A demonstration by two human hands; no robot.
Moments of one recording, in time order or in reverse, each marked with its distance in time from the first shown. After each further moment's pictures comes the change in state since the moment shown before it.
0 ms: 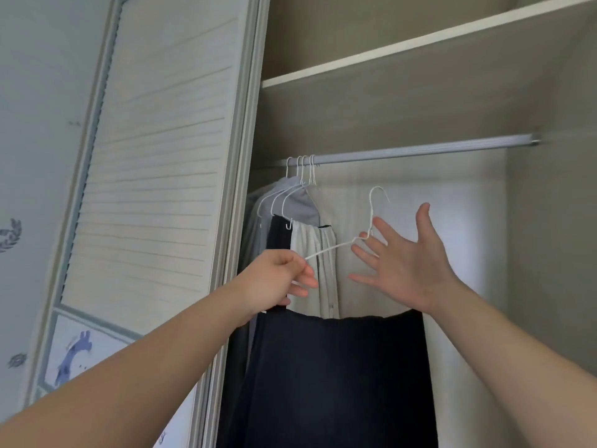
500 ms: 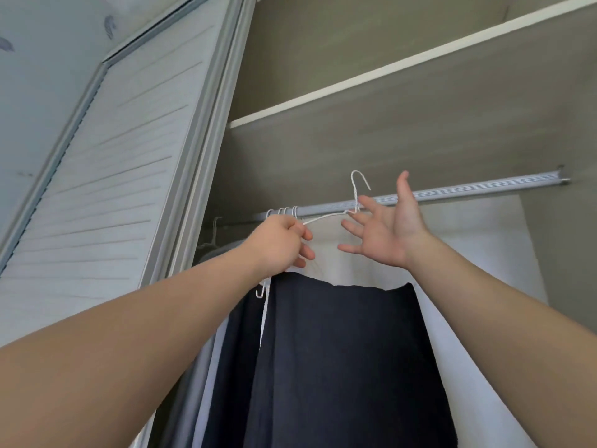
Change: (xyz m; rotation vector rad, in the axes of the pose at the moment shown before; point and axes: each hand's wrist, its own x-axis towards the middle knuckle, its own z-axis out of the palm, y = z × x) left_hand 0.184 0.068 0.009 0.108 0.239 0.254; right_hand 0.194 -0.109 -0.036 -0.161 -0.119 -0.205
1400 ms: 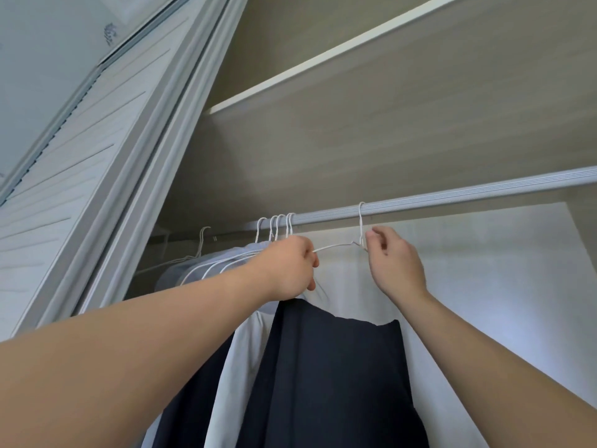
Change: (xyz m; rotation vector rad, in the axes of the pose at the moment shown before) left_hand 0.097 -0.050 0.052 0.490 -0.050 0.129; right_hand 0.094 0.062 -0.100 -1.160 0.578 -0.585
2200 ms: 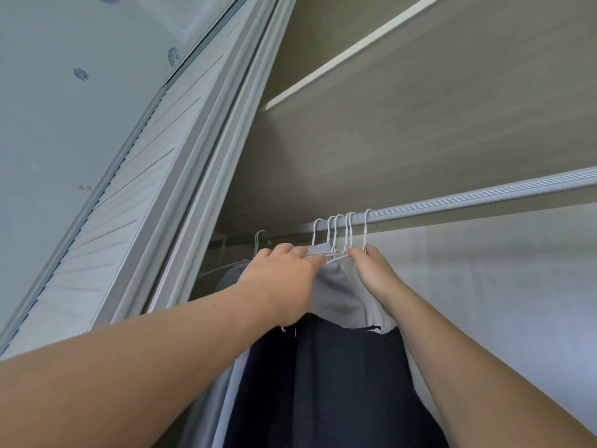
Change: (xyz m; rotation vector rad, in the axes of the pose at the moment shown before) left_hand -0.010 -0.081 -0.022 0.840 0.066 0.023; right_hand 0.008 -0.034 0.135 0.341 -0.462 0.241
